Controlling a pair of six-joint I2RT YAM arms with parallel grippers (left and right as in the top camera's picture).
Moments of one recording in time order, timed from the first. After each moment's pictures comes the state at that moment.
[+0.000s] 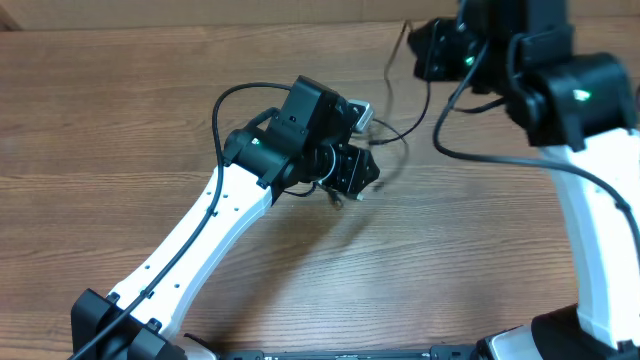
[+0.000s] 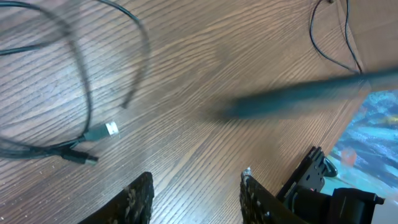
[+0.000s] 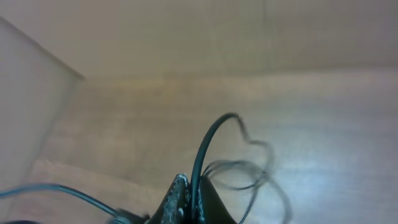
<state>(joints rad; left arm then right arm) -0.56 1.59 1.44 -0.82 0.47 -0.26 0.30 1.65 2.15 -1.10 -0.18 0.34</state>
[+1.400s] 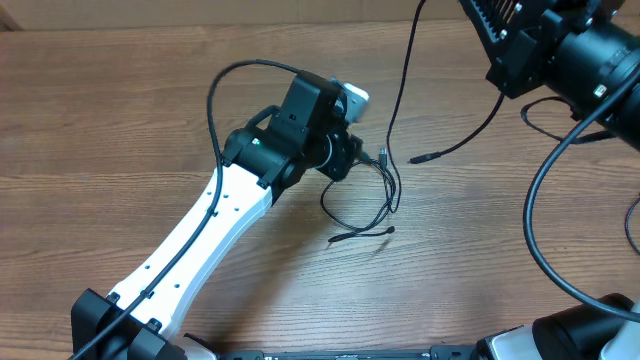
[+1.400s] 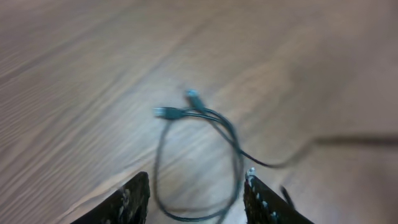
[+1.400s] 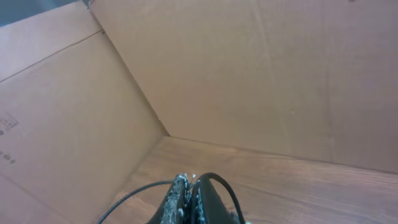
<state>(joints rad) -0.56 1.59 1.44 -0.73 0.19 0.00 0.30 1.64 2.73 -1.26 -0.35 0.37</state>
